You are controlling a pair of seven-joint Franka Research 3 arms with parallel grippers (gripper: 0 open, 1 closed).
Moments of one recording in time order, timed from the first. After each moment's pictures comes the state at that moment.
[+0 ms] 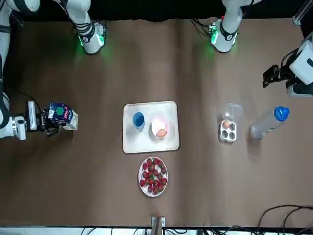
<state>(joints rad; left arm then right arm) 0.09 0.03 -0.18 -1.52 0.04 1.48 -0.02 -0.38 0.65 -0.03 -1.59 0.68 1.46 -2.46</state>
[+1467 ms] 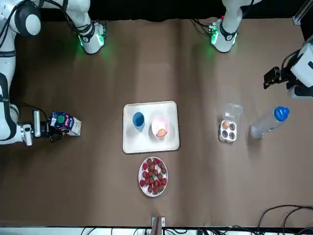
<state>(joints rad) 0.09 0.04 -0.17 -1.52 0.04 1.48 -0.03 -0.44 0.86 -0.03 -1.47 0.71 1.47 -2.55</state>
